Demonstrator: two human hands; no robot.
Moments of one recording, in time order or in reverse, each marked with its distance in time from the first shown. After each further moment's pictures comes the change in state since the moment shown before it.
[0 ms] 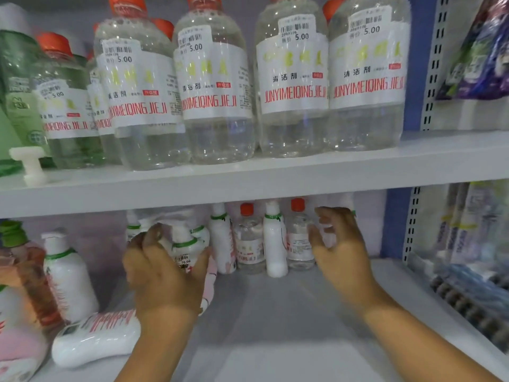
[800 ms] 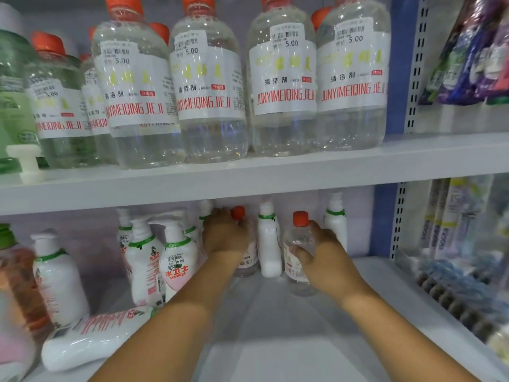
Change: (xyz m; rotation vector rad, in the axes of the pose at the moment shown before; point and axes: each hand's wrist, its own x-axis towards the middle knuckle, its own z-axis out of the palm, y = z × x) left_hand 0.039 0.060 0.115 -0.029 -0.444 -0.050; right_hand -0.004 -0.016 -0.009 -0.190 -0.451 0.356
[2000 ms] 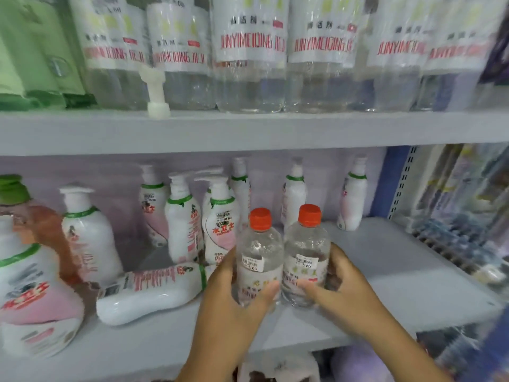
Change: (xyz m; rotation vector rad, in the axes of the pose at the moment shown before) left_hand -0.161 -0.115 -0.109 -0.667 -0.391 0.059; right_hand -0.136 -0.056 0.051 0.427 -0.112 0.114
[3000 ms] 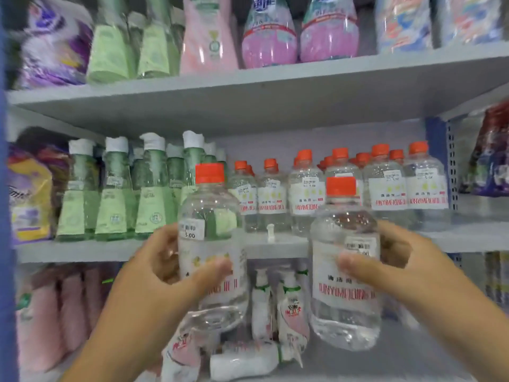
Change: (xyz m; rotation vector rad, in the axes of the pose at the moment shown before) left_hand -0.101 0.227 -0.203 0.038 0.337 0.299; right_hand -0.108 -0.271 -0.029 0.099 -0.070 -0.410
